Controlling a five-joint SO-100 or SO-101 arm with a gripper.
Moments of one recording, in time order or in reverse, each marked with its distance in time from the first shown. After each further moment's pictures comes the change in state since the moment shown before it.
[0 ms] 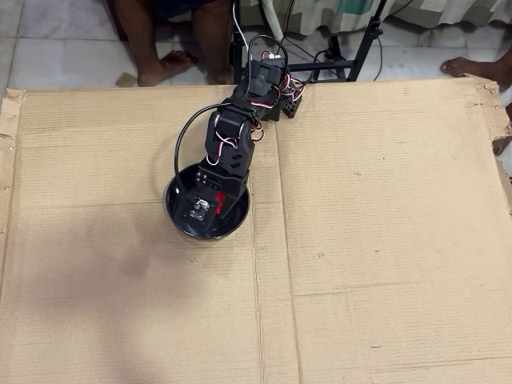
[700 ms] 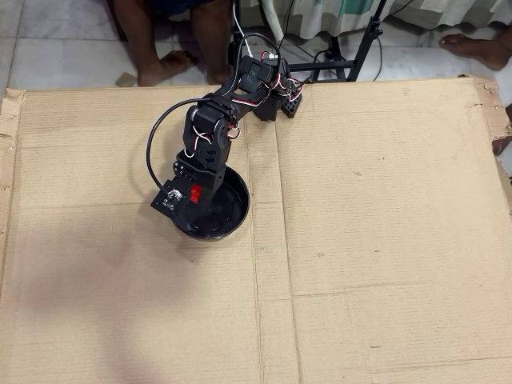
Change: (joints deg) arm 7.4 0.1 3.3 0.0 -0.6
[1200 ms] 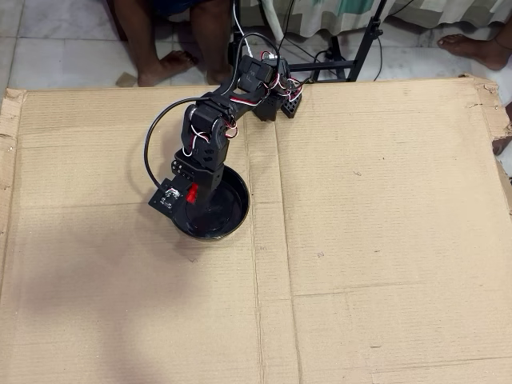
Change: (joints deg) arm 0.5 0.0 0.0 1.1 0.0
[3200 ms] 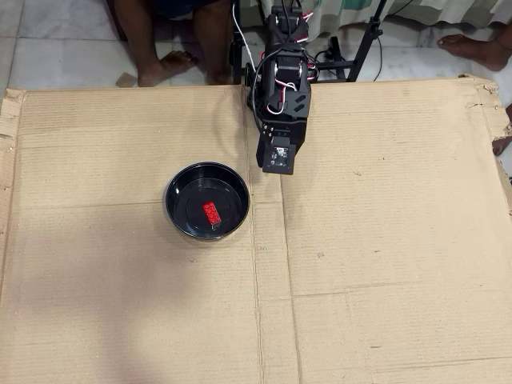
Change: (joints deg) arm -28.2 66.3 77.3 -18.4 0.6
